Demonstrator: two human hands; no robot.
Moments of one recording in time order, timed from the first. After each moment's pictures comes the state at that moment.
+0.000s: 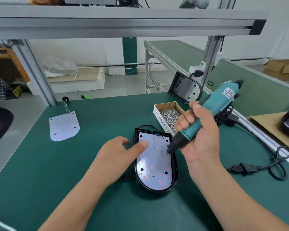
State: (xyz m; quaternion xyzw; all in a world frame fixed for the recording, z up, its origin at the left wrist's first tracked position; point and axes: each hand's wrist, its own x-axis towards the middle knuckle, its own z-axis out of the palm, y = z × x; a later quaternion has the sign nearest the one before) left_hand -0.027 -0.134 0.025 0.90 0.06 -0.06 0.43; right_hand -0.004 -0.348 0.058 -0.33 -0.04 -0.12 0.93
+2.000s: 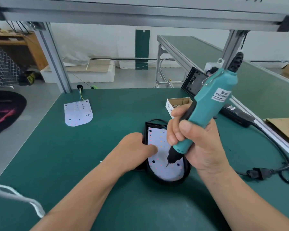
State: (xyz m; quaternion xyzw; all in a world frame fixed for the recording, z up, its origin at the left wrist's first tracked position) left_hand -0.019 -0.142 0.006 0.88 0.02 -0.10 0.47; right_hand -0.027 -0.327 0.051 -0.51 -0.27 -0.02 0.81
